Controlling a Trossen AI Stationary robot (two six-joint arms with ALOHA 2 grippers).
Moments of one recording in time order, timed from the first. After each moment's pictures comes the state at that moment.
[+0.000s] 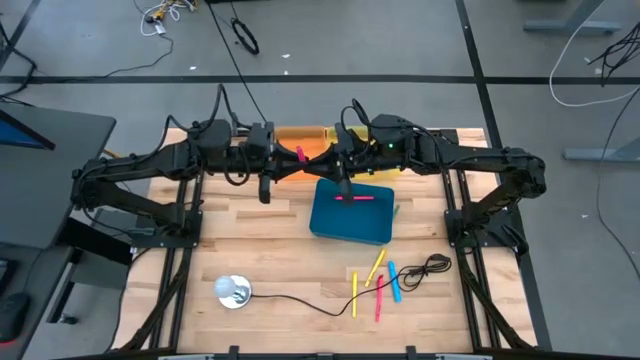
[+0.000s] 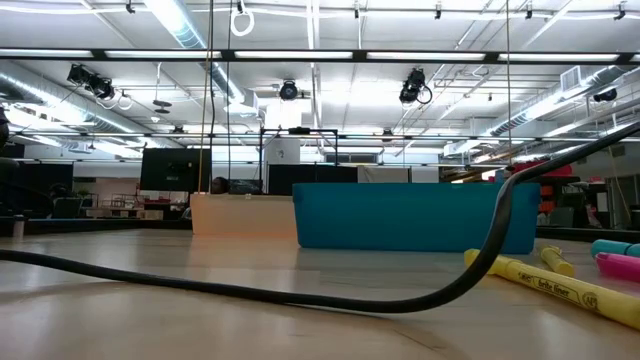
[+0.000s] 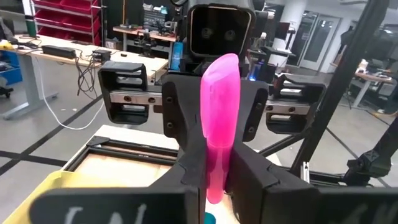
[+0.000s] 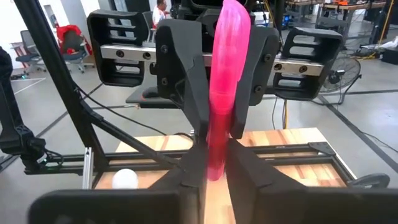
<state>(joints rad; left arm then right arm) 0.12 1.20 1.28 -0.10 0.08 -0.17 -0.09 1.53 1.55 -0.18 -0.18 0.06</state>
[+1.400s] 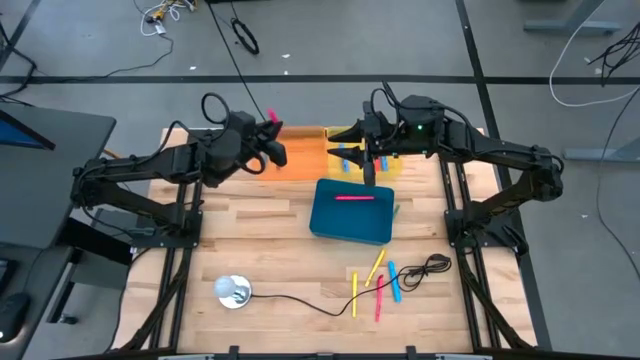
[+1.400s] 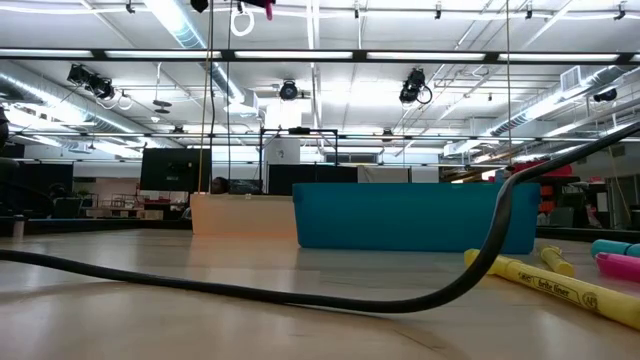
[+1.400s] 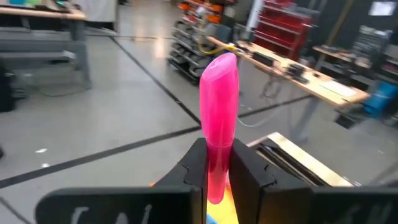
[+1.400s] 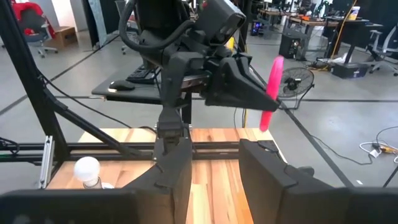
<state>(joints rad) 0.06 1.21 1.28 -0.29 -0.82 -0.42 -0.17 1.39 1.55 -0.34 -0.14 -0.07</state>
